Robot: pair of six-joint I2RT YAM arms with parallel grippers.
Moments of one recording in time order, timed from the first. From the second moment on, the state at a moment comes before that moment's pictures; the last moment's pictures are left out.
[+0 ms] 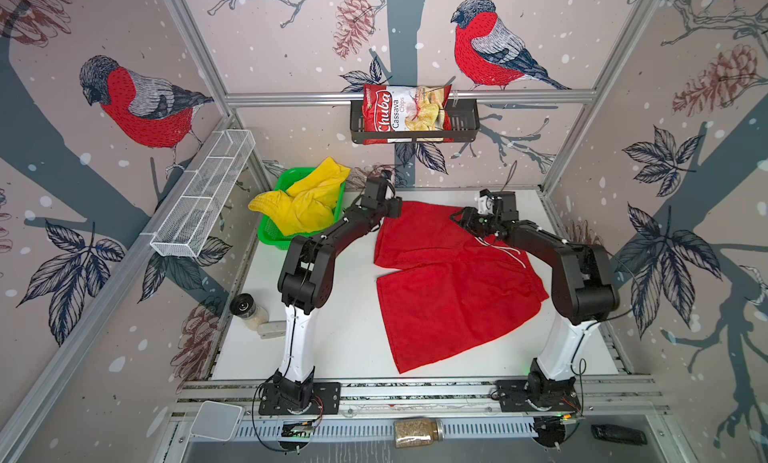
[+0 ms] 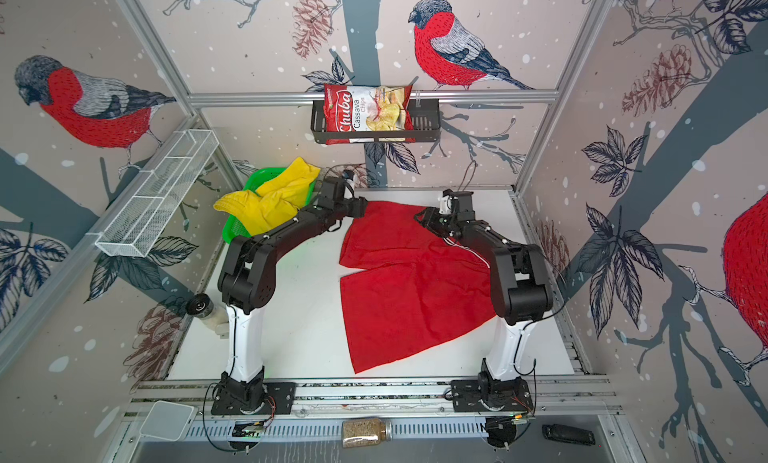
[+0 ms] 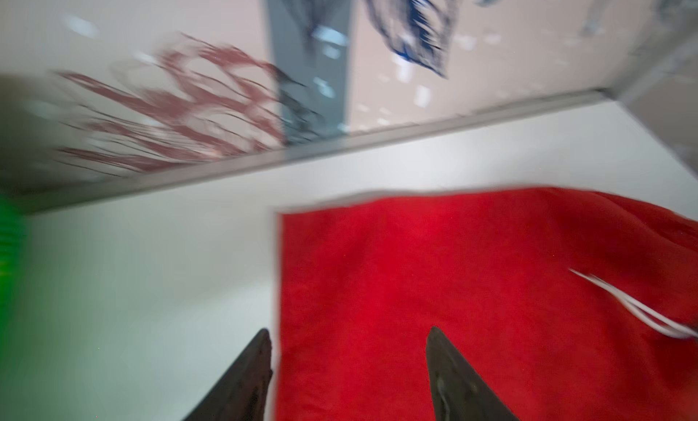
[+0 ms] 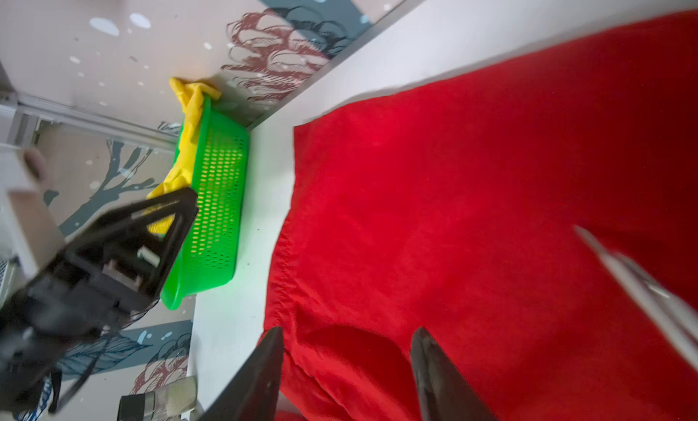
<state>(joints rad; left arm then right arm) -0.44 2.11 1.63 -0.10 0.09 -0.17 0.18 1.86 1.21 -0.03 -0.57 0.58</state>
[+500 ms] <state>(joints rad) -0.46 2.20 1.46 -0.04 0.14 -0.31 -0.04 1.77 0.90 -0.07 -0.52 0.49</state>
